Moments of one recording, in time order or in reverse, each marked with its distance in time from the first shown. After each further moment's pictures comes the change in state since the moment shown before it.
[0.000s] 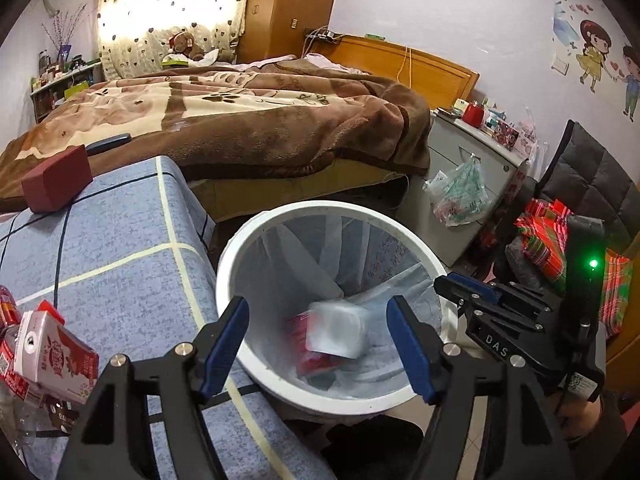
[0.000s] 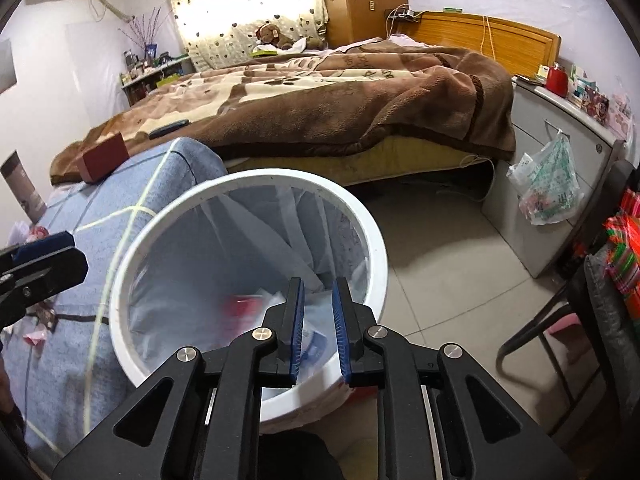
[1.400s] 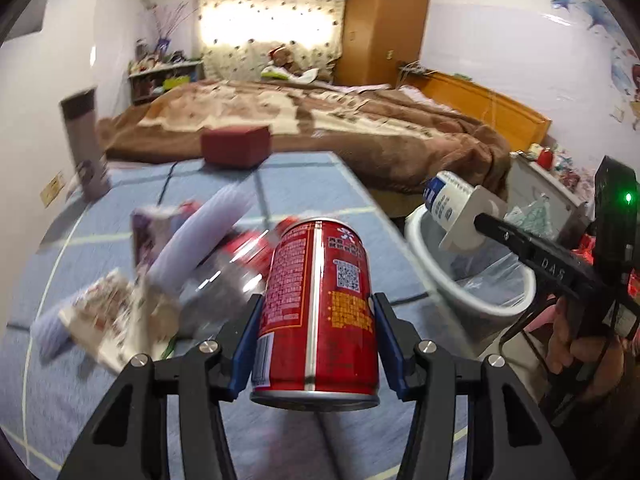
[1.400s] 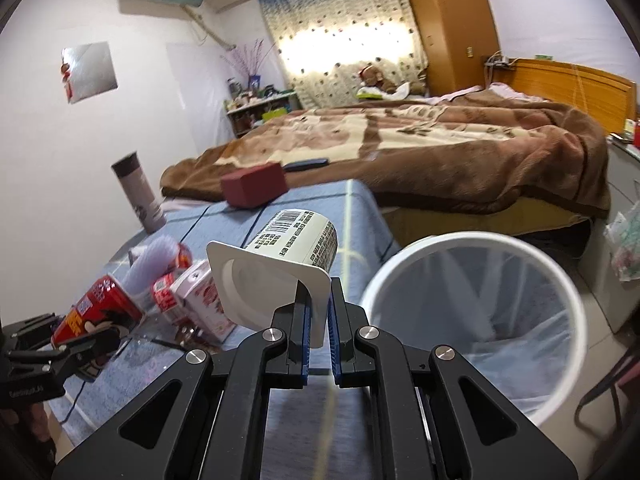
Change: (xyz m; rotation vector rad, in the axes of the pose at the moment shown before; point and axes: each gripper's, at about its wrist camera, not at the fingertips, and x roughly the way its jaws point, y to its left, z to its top) left arm -0.138 0.123 -0.074 -0.140 -0.103 0.240; right arm -0.030 0.134 0.008 -0.107 -0.164 0.306
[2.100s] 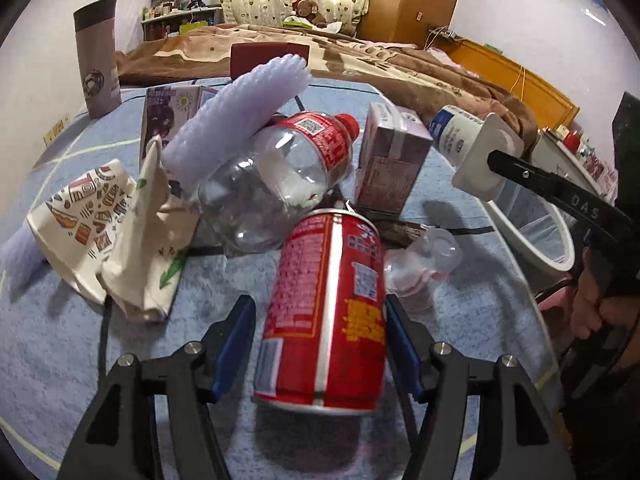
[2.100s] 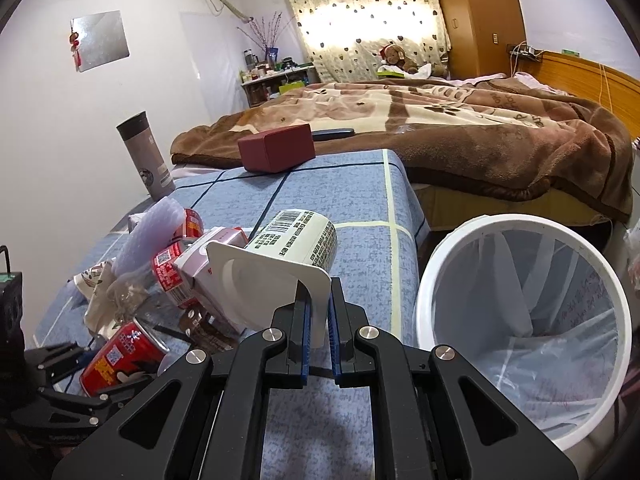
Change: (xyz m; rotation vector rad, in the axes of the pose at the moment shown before) left arm 0.040 0.048 -0.059 -0.094 0.176 0.034; right arm 0.047 0.037 -0.014 -0.056 0.095 0.043
